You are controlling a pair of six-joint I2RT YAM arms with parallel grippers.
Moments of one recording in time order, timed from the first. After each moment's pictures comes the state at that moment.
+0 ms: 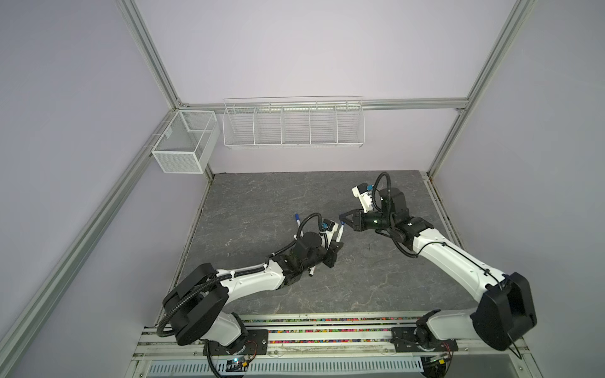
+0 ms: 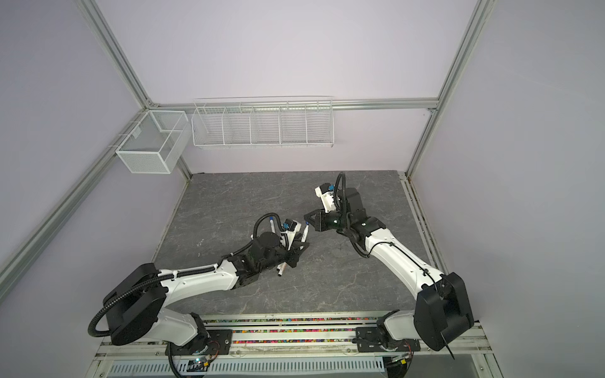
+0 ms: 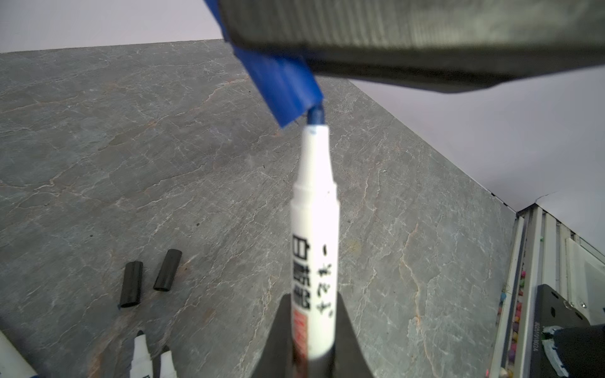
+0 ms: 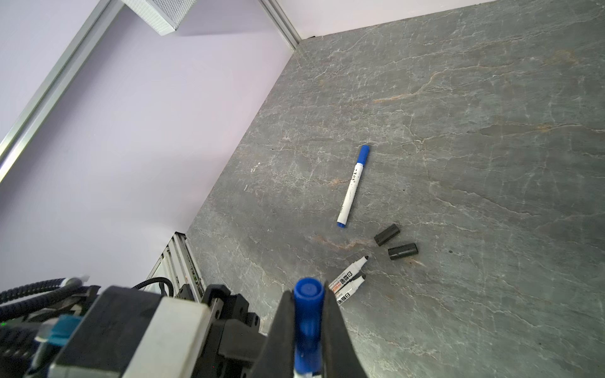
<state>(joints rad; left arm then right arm) -0.96 1.46 0.72 0.36 0.02 -0.30 0.48 1.37 1.04 -0.22 -0.55 0.39</state>
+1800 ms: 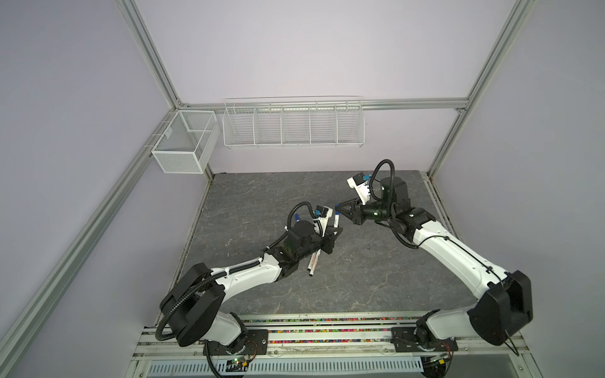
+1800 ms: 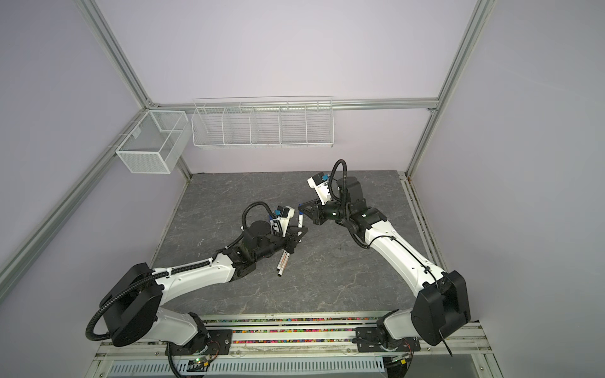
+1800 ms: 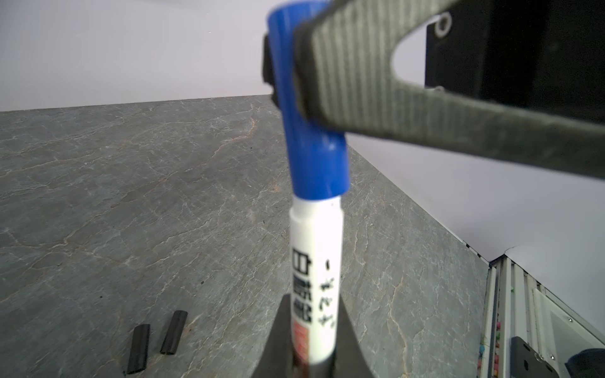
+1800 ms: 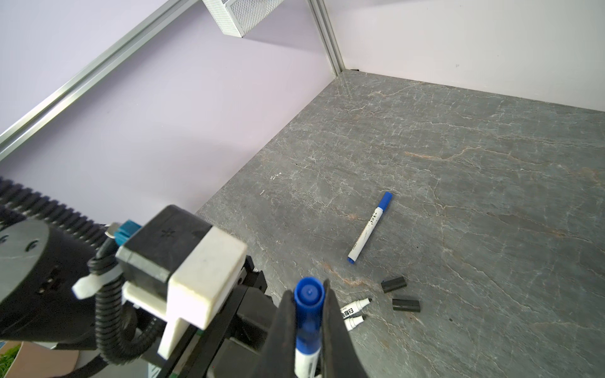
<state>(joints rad) -0.86 1.45 0.77 0.45 0.11 -0.32 0.49 1.41 1.19 -0.27 -0.65 0.18</state>
